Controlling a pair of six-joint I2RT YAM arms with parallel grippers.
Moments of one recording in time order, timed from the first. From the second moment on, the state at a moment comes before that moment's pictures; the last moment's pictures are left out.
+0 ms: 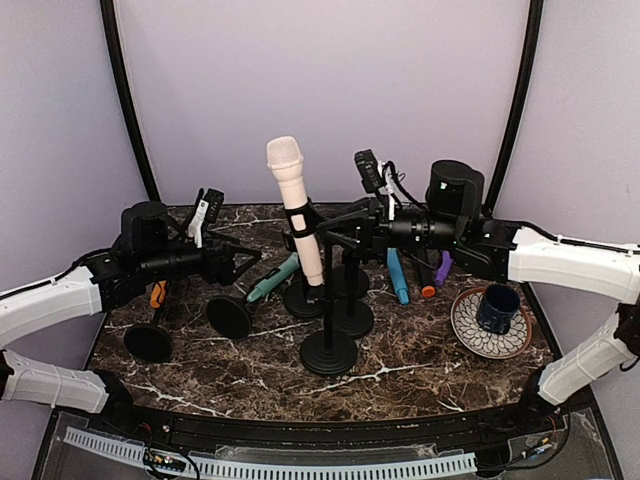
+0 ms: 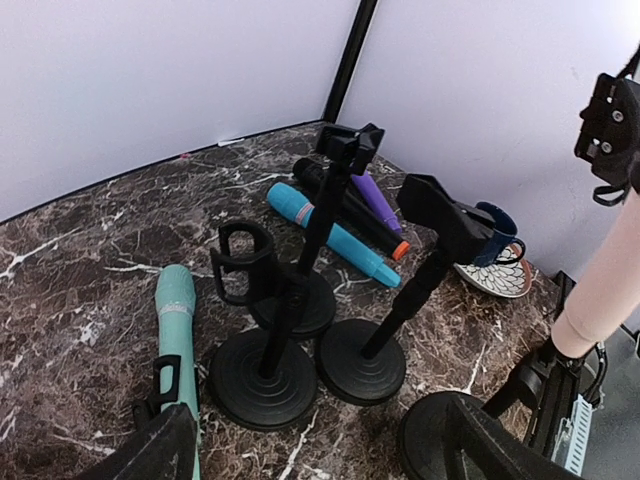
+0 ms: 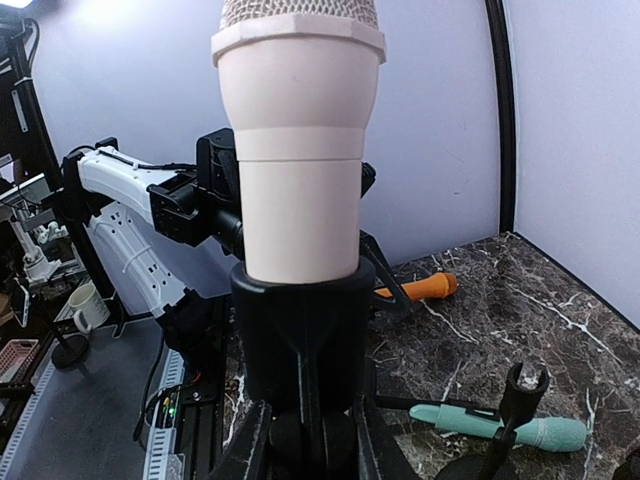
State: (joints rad) left arm -0.61 1.06 0.73 0.03 0.32 -0.19; right arm 0.88 1.36 1.08 0.25 -0.58 0.16
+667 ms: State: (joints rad) left arm -0.56 1.20 0.93 -0.17 0.34 -0.05; right arm 0.97 1.48 1.08 0.31 -0.33 0.03
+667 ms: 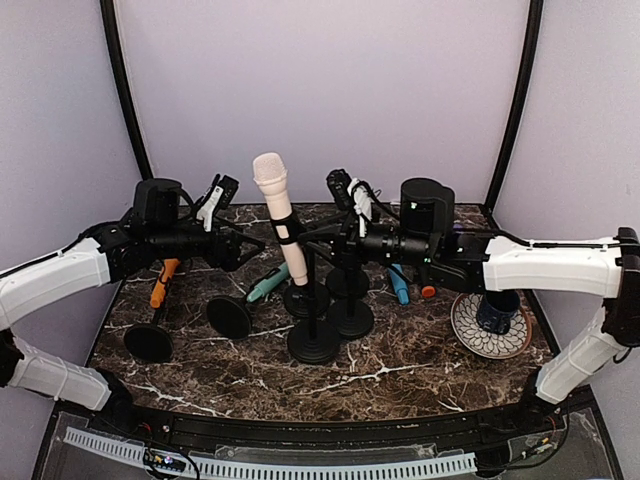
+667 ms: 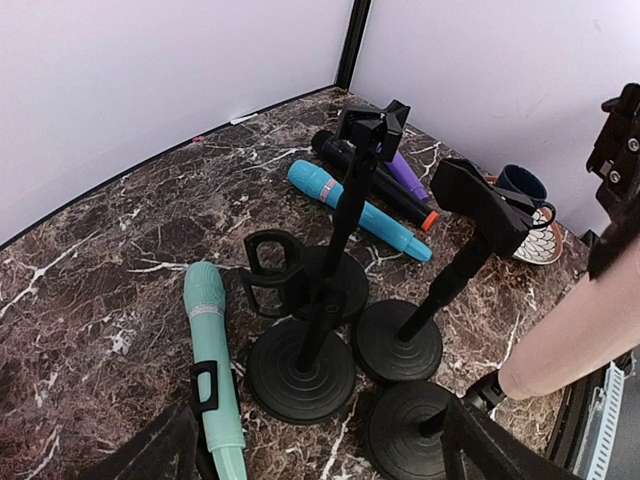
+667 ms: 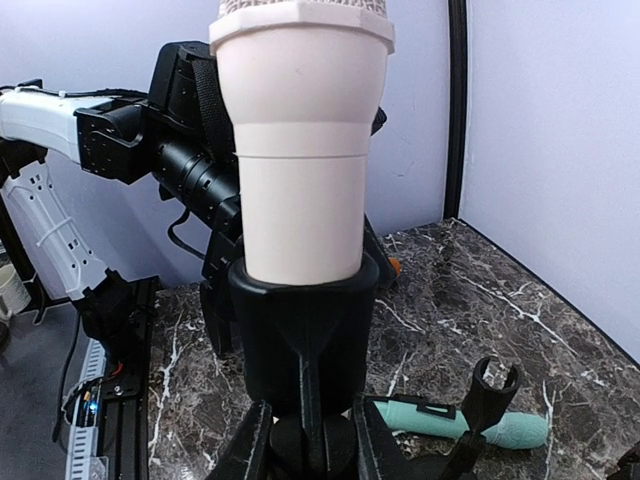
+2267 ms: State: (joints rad) left arm -0.72 1.20 0.57 0.32 0.48 -0.29; right arm 0.98 1.41 1.03 0.42 -0.30 0.06
